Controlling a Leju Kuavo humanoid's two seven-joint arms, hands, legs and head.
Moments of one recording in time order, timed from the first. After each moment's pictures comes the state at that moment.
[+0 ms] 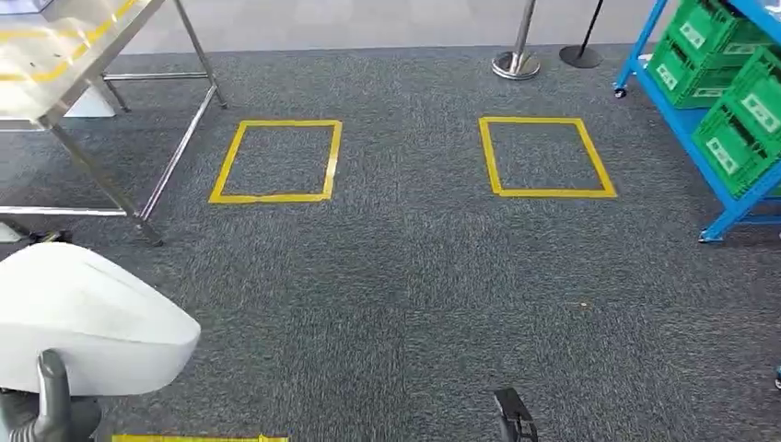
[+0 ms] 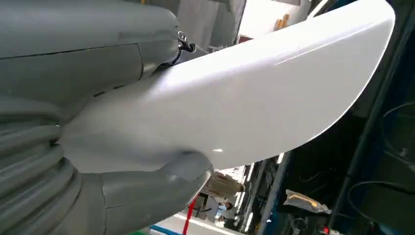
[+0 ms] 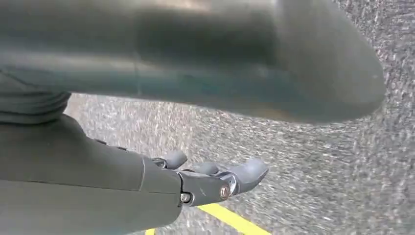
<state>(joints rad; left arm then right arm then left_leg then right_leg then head) 0.13 -0.08 0.09 -1.67 0.36 -0.29 -0.60 -0.03 0.08 -0.40 -0.17 0.42 -0.09 0.08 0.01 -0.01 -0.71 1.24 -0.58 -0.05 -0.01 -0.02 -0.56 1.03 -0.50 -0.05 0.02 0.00</state>
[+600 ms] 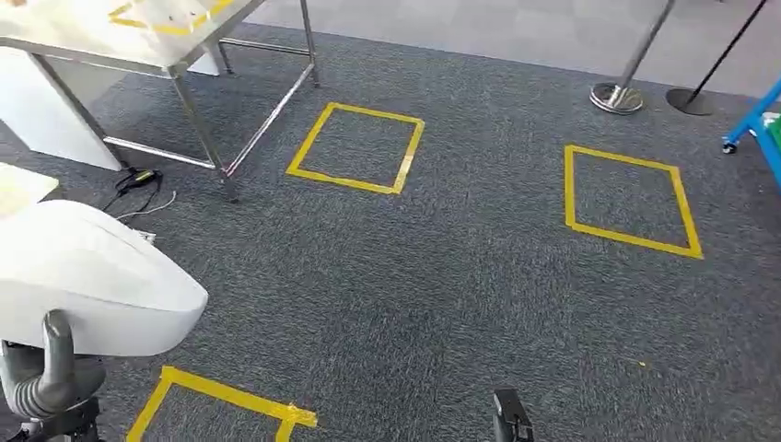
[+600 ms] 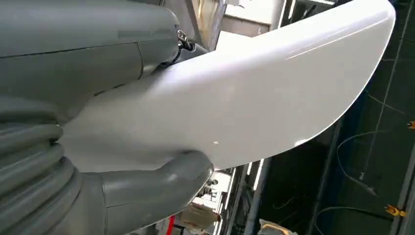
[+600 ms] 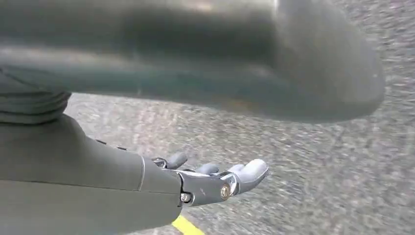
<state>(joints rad) 0.01 -0.02 0.03 -1.61 0.38 -0.31 -0.61 -0.04 0.11 -0.48 -0.17 0.37 -0.09 0.05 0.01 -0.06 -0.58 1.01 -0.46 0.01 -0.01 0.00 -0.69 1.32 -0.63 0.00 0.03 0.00</state>
